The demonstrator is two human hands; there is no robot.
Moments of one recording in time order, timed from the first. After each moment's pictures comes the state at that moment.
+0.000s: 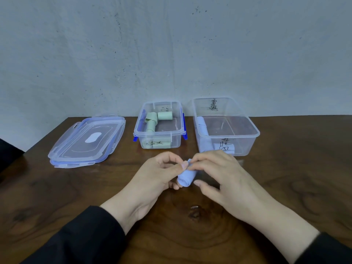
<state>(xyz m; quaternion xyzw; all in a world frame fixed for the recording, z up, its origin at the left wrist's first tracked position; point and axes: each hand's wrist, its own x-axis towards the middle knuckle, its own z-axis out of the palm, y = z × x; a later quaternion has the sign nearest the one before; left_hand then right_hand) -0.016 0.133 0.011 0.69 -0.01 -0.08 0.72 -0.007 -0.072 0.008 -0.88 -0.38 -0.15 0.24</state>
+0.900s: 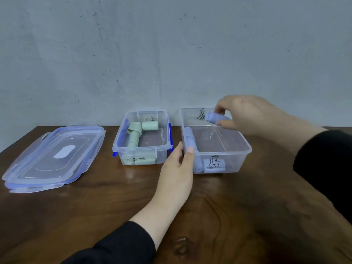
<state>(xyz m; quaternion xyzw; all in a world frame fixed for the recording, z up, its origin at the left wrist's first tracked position) 0.045 0.059 0.011 0.77 0.00 0.07 0.63 0.139 -0.124 0.116 -0.97 -0.22 -0.13 -0.01</state>
